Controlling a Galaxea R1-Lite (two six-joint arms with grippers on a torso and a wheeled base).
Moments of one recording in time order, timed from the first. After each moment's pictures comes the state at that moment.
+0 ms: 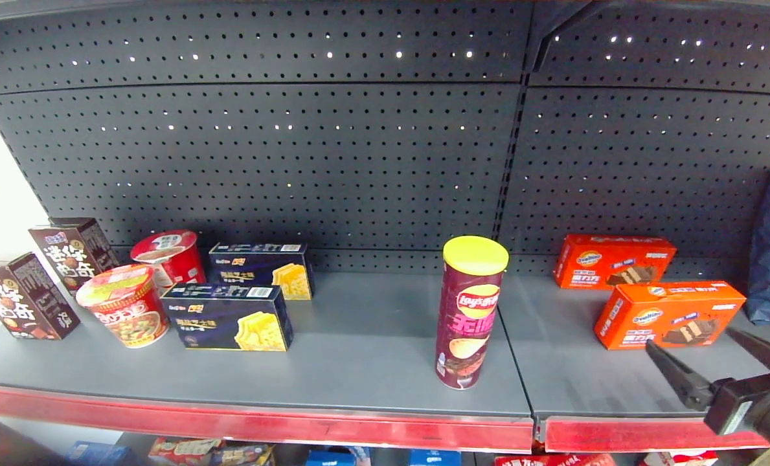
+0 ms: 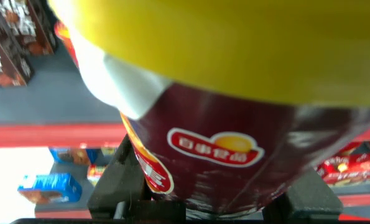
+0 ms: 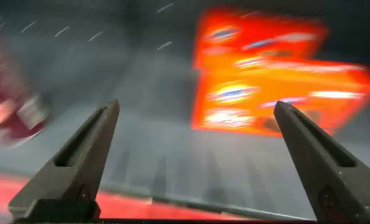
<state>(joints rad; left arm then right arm) -0.01 0.46 -0.24 -0.13 -0.11 -0.07 0.35 1.23 0.00 -1.20 -0.26 -0.06</state>
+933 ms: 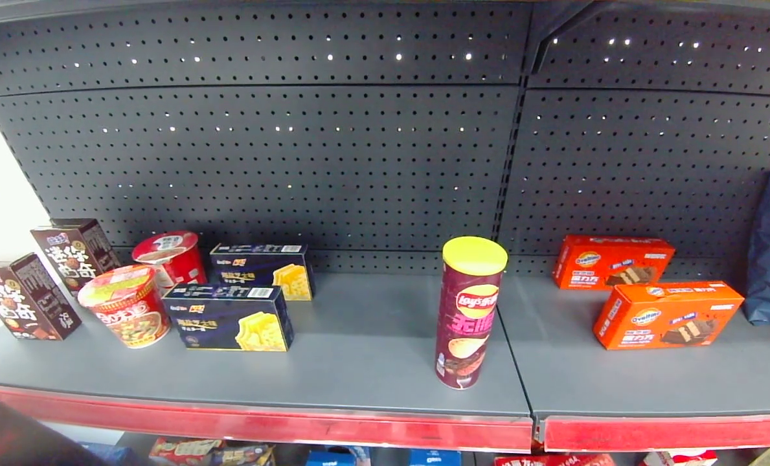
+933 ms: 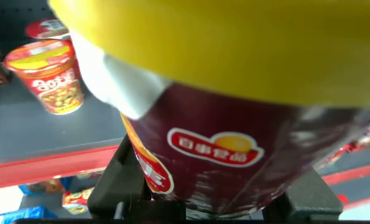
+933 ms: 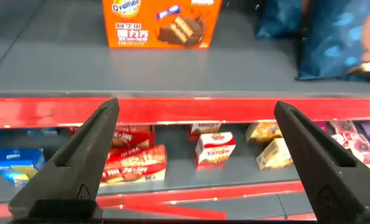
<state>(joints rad) -0.09 0.51 -0.31 -0.13 -0.21 -0.07 0.07 0.30 -0.10 -0.07 -0.27 -0.10</state>
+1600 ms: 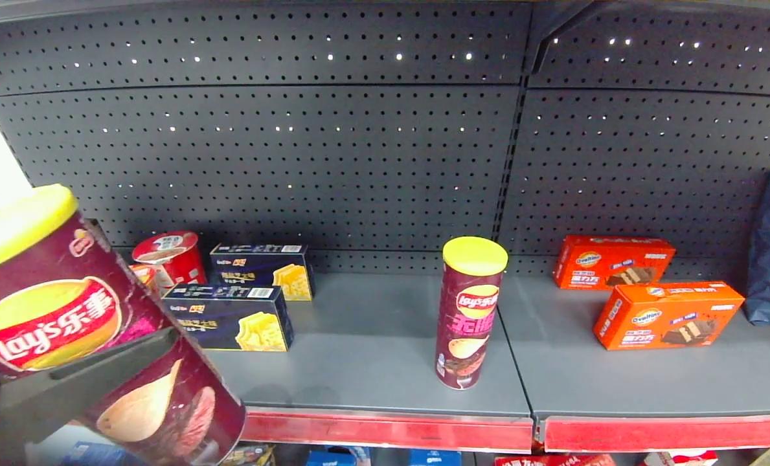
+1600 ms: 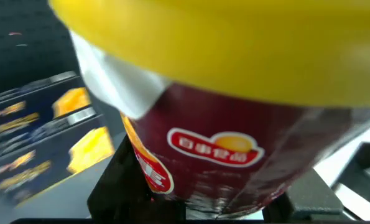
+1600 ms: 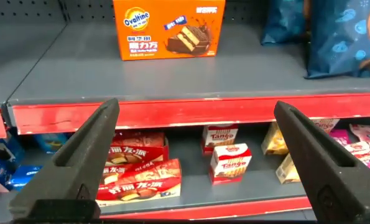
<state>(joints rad) -0.36 0.94 -0.54 -0.32 -0.36 -0.06 0.06 0.09 0.00 -0.07 -0.22 -0.04</state>
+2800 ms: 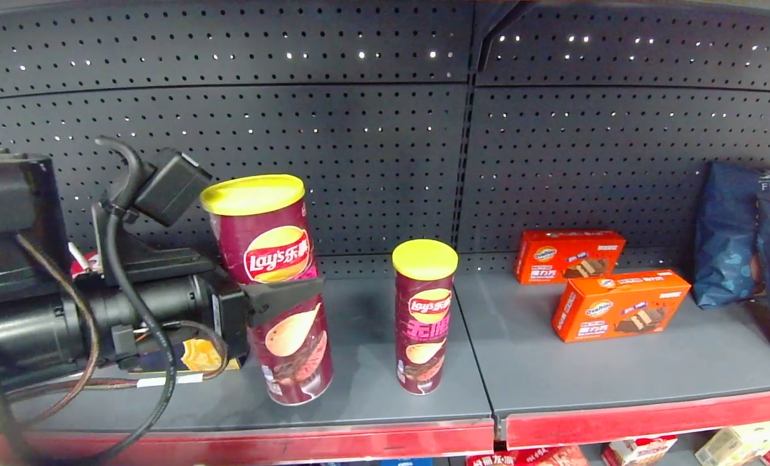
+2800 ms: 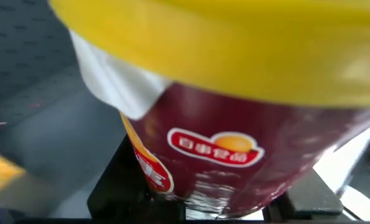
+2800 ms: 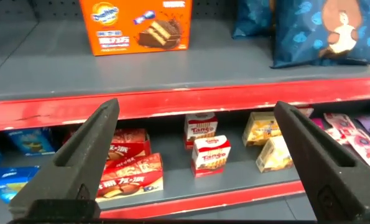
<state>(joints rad) -0.45 1.39 -0.77 -0.36 -0.32 -0.04 0.06 0.09 0.00 -0.07 -0.19 -0.06</state>
